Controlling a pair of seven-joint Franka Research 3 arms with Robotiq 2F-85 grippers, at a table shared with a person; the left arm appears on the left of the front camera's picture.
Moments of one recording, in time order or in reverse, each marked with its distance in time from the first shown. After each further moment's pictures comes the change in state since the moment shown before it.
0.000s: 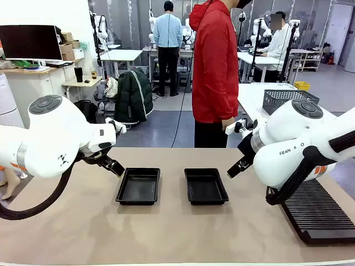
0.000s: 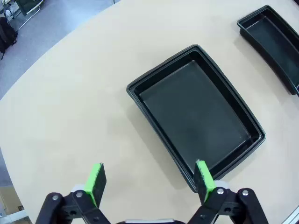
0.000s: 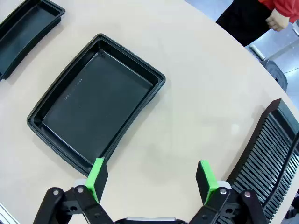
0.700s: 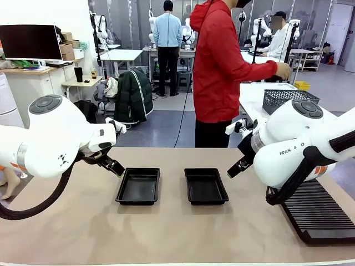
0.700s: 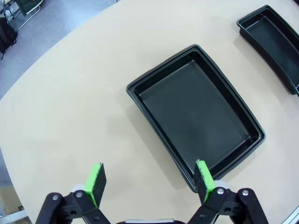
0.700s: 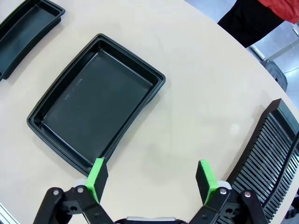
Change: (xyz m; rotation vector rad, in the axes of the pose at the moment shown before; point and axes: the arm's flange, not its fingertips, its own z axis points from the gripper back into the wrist) left arm 0.000 0.000 0.000 0.000 0.000 -0.001; right arm 0.000 0.000 0.000 0.000 0.000 0.000
